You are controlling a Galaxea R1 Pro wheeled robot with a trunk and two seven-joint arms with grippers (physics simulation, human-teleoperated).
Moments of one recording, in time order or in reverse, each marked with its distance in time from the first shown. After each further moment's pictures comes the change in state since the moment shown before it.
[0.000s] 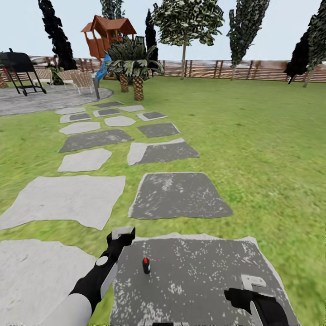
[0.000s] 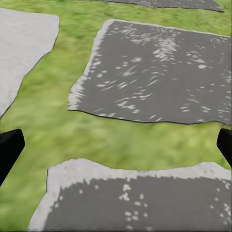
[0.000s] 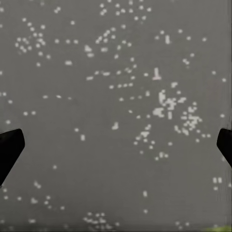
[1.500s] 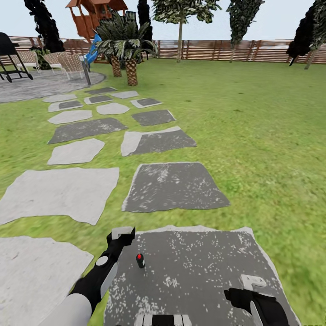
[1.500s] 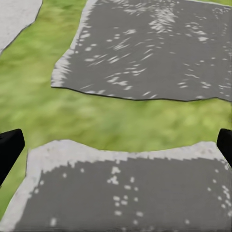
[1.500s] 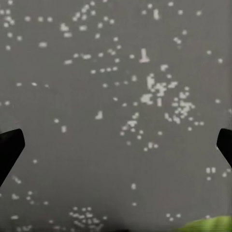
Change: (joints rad) left arm 0.000 0.000 0.001 0.000 -0.001 -0.002 0.000; right arm 0.000 0.000 -0.001 -0.001 0.000 0.000 0.000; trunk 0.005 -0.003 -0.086
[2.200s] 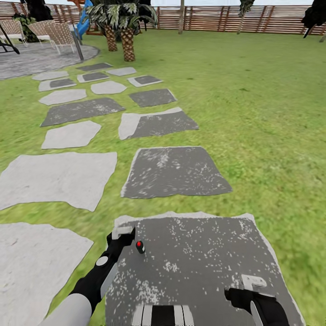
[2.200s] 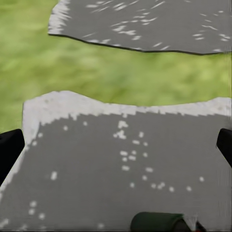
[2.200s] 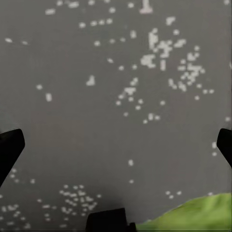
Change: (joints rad) left arm 0.000 0.000 -0.001 0.002 -0.001 0.000 -0.001; right arm 0.001 0.000 -0.002 0.000 0.000 0.000 0.000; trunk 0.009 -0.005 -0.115
